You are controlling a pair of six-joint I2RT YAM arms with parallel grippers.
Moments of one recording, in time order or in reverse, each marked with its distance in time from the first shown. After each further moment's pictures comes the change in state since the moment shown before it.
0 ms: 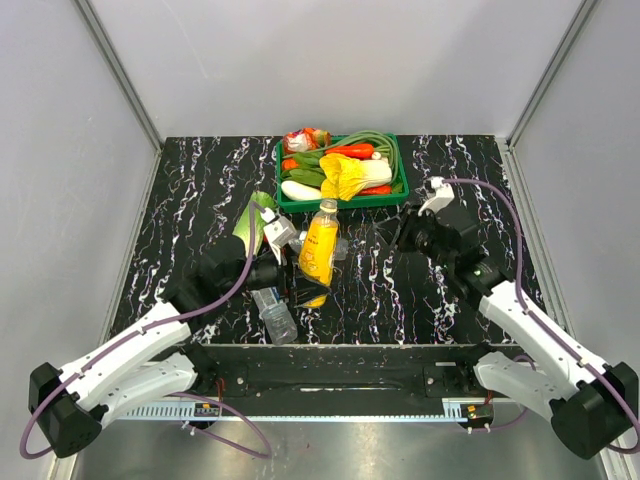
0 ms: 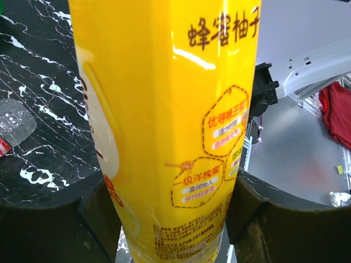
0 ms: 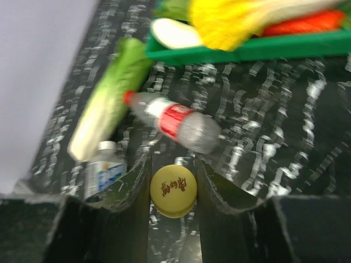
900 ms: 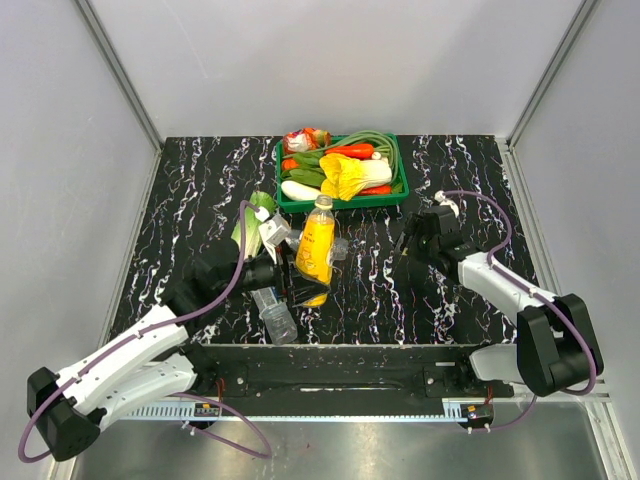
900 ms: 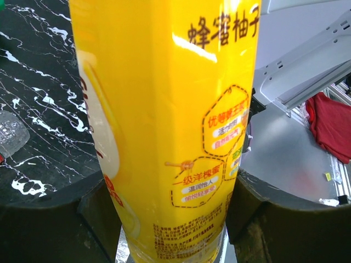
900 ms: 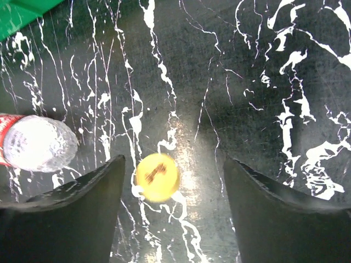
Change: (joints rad) left arm 0.002 -0.031 -0.014 0.051 0.005 -0.050; right arm -0.187 0.351 -0.082 -0.098 0.207 0.060
